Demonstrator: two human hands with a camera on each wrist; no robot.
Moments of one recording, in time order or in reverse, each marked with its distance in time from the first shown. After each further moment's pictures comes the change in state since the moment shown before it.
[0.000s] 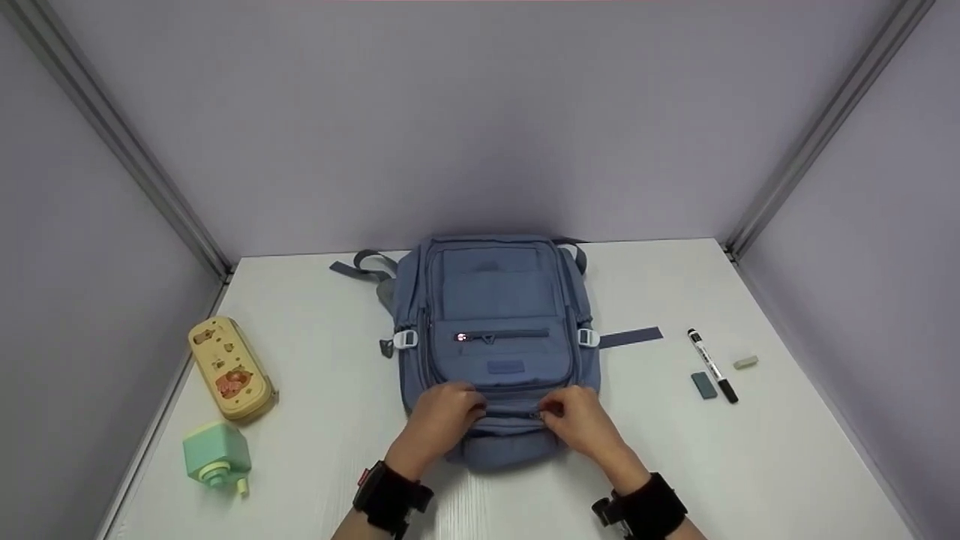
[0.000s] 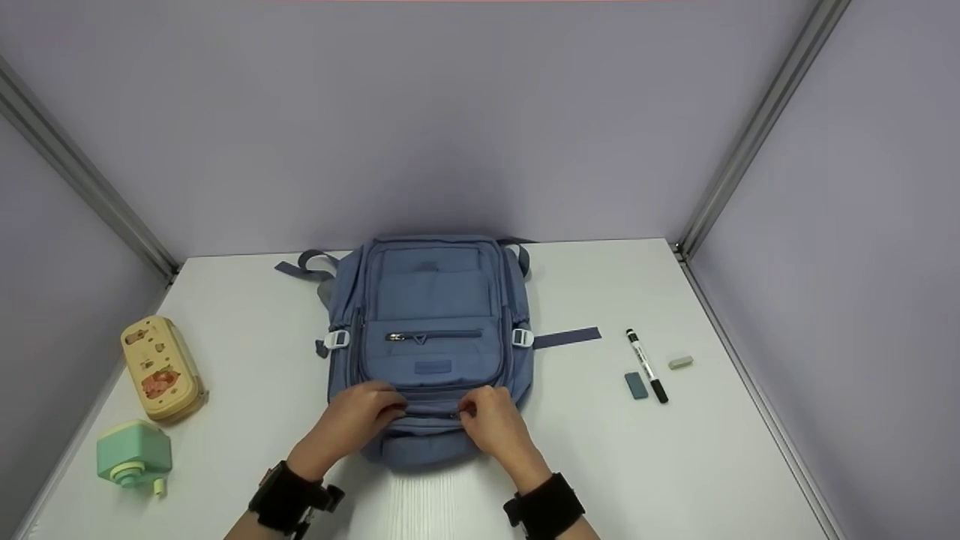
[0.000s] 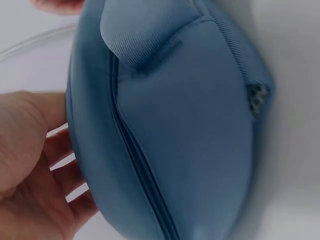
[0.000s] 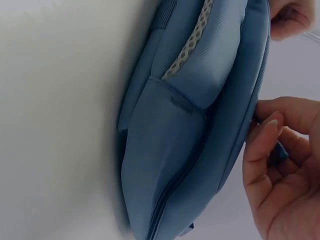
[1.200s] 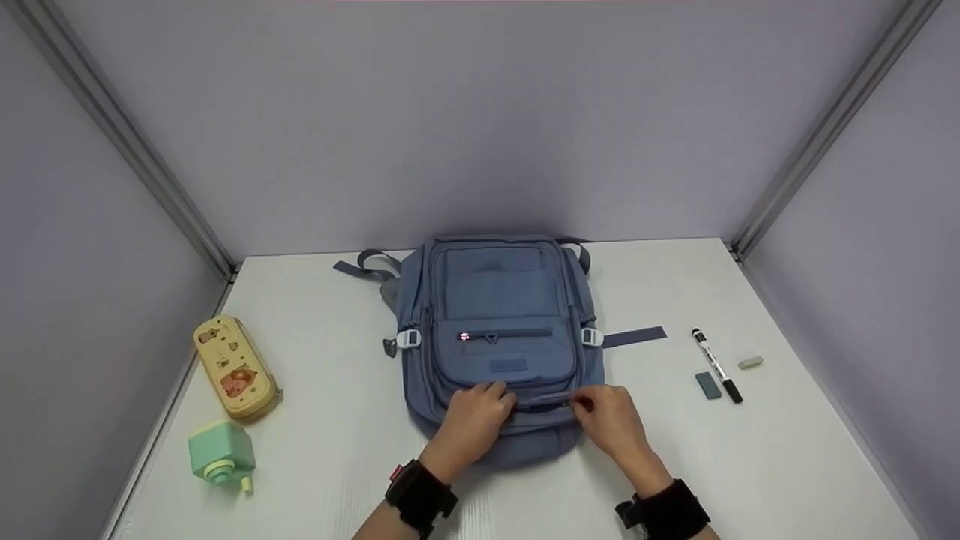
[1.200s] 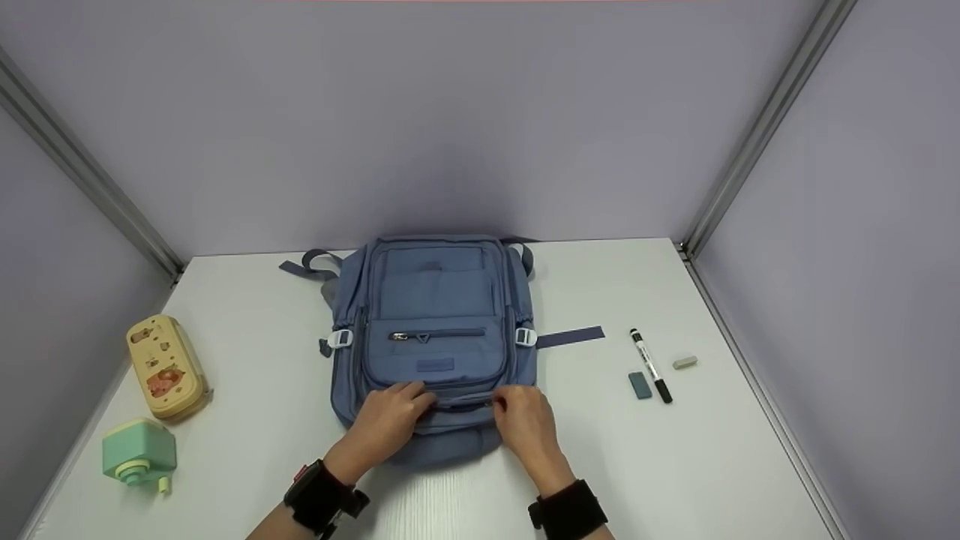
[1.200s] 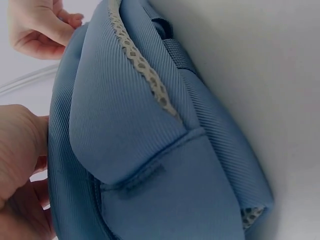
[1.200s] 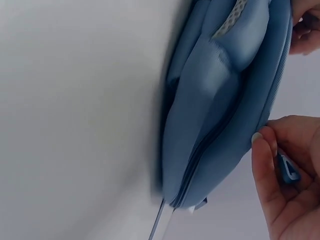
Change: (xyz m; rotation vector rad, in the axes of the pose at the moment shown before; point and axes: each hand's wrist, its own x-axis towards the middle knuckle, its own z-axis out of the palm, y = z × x) left_hand 0.011 0.024 0.030 0.284 0.108 0.145; right_hand -0.012 0.029 -0.007 -0.152 0.268 0.018
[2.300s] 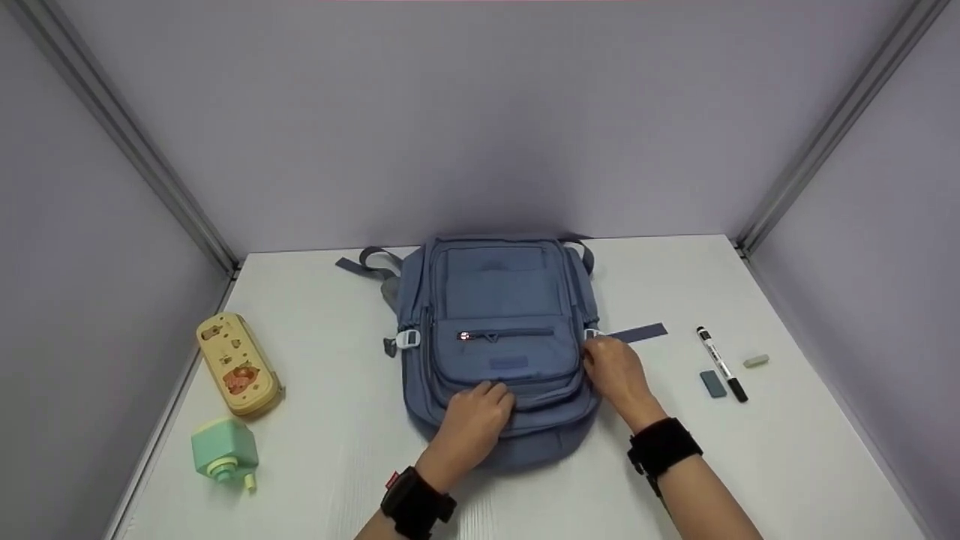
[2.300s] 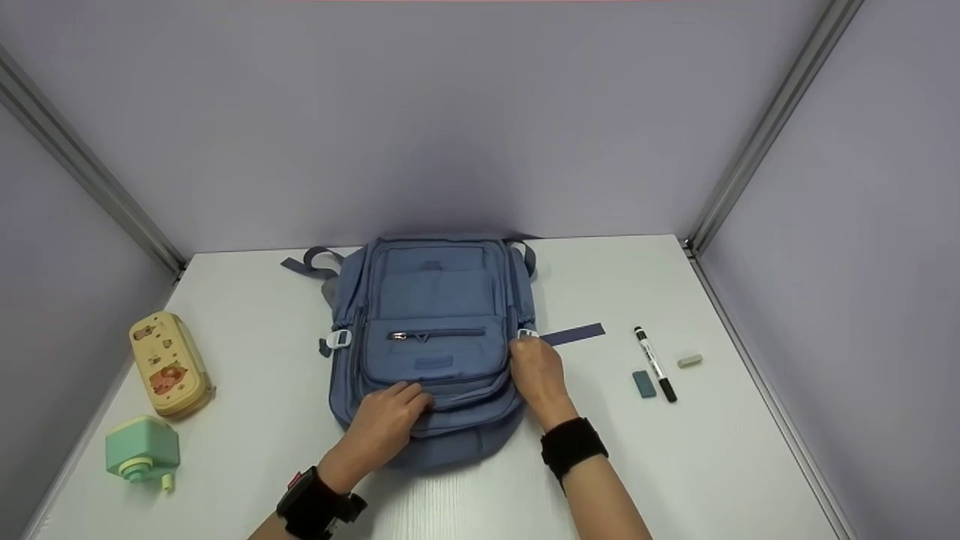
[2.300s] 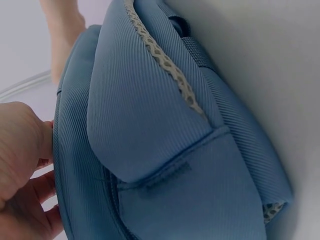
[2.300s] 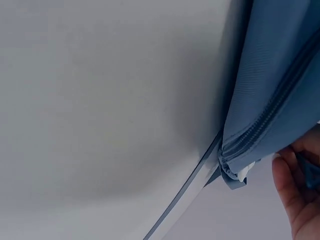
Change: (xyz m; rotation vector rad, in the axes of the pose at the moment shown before) left_hand -0.004 0.002 -0.013 0.027 0.005 0.024; right_hand 0.065 0.045 0.009 -0.219 0.051 -0.158
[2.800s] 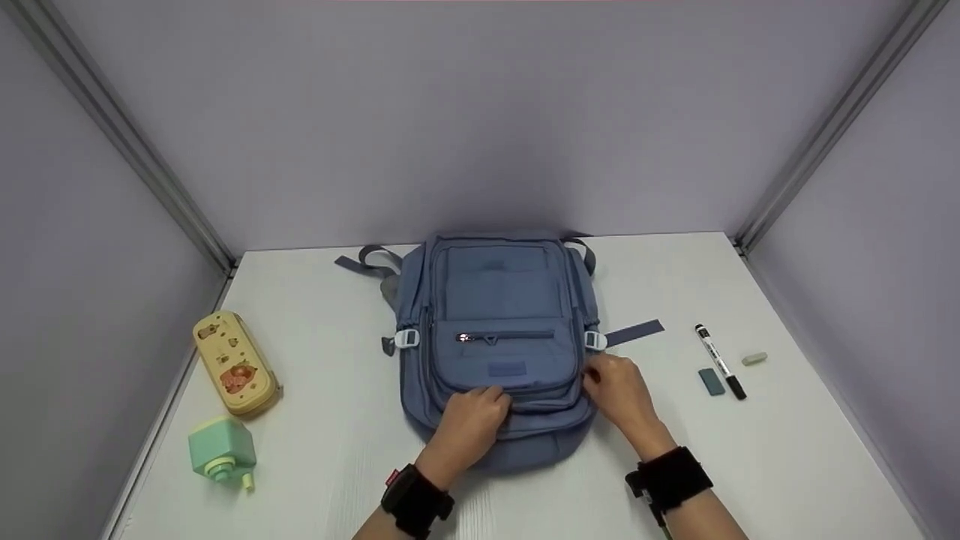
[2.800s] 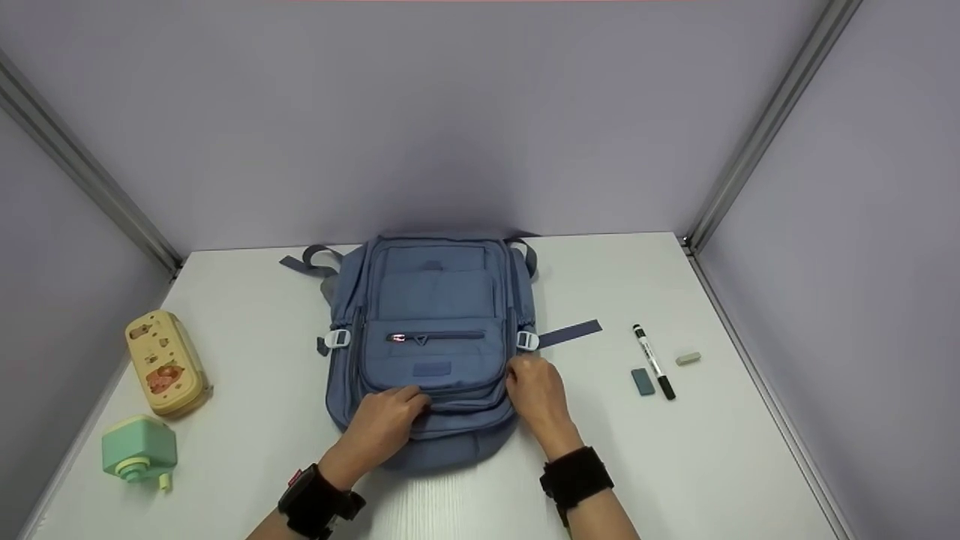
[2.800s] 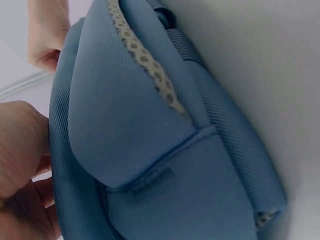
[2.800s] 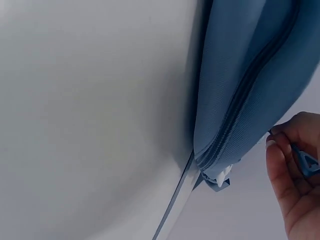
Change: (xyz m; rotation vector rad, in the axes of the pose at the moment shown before) left_hand -0.003 -0.002 0.008 -0.053 -0.039 -0.037; right_hand -0.027 -0.014 -0.014 0.126 0.029 0.045
